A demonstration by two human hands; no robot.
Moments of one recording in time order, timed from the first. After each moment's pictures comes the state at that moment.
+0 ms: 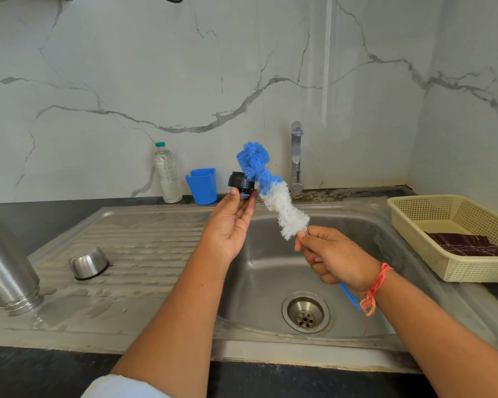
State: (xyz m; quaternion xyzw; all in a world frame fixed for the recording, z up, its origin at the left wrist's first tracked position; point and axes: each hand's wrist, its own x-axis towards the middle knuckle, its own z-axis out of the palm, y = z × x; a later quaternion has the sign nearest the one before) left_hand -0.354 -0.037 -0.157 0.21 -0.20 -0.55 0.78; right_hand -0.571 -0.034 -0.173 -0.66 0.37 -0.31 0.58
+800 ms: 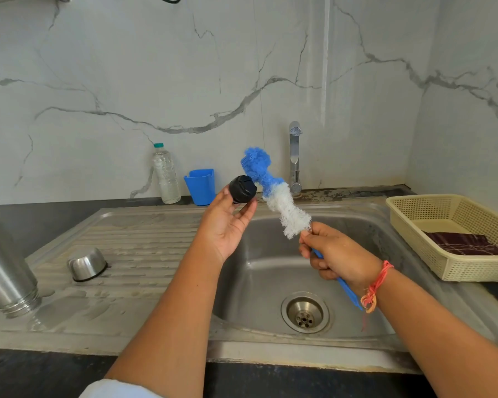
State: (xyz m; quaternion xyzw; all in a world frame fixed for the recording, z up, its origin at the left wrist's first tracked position) left_hand -0.348 -0.037 -0.152 0.28 -0.23 -0.54 0.76; right_hand -0.572 -0.038 -0.173 -0.64 0.38 -0.31 0.59
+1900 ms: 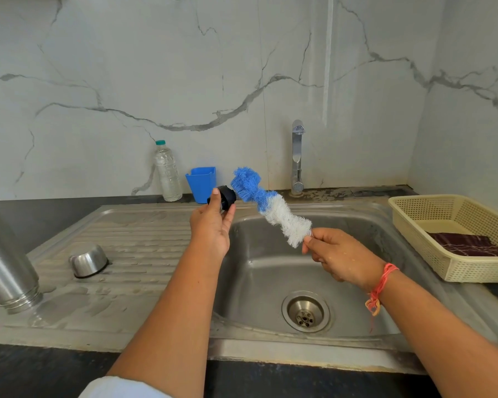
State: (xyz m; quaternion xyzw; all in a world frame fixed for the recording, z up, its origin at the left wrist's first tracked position) left_hand -0.332 -0.040 -0.159 0.38 -0.13 -0.42 0.82; right_hand -0.578 -0.049 -0.183 -0.73 0.41 -0.29 0.45
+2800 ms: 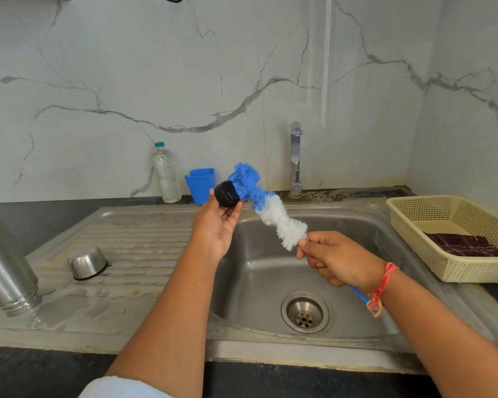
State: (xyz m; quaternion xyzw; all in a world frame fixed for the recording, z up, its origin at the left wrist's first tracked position) left_hand -0.338 -0.033 -0.153 0.31 -0.18 -0.49 0.80; right_hand -0.580 -0.041 -0.177 -0.71 0.38 -0.26 0.54
